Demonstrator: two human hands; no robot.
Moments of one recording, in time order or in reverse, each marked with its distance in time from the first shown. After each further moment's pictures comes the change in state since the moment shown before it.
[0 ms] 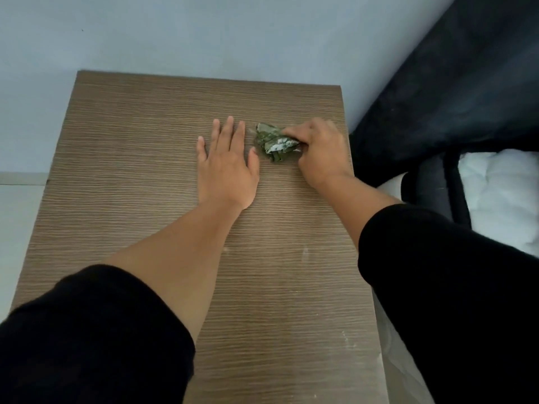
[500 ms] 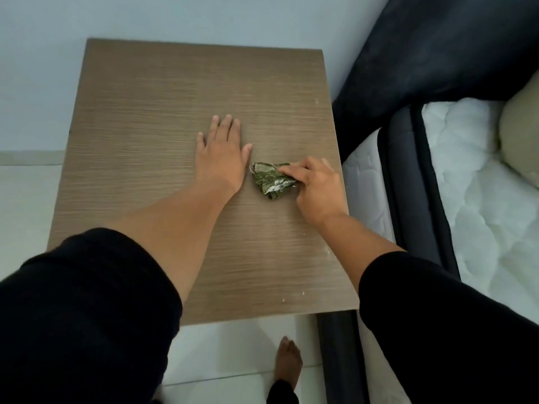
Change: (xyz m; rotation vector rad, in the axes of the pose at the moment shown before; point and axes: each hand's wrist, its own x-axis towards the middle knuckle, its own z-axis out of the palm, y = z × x) left_hand -0.073 -0.004 -0.020 0.059 -0.156 0.059; right_hand -0.159 -0.003 0.004 0.041 0.081 -0.060
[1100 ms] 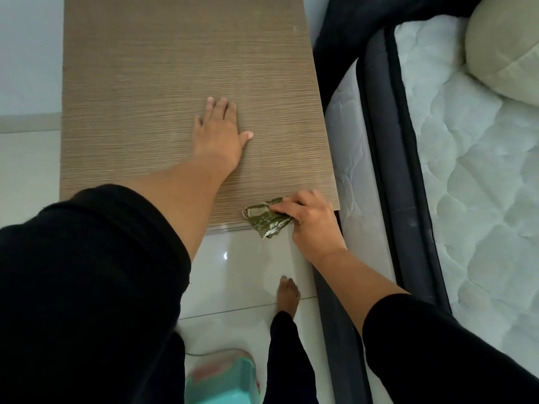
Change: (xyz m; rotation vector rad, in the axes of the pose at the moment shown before) left_hand -0.103 0.019 0.004 0.055 -0.132 0.018; right_hand -0.196 -0.026 -0.022 0.011 -0.061 -0.022
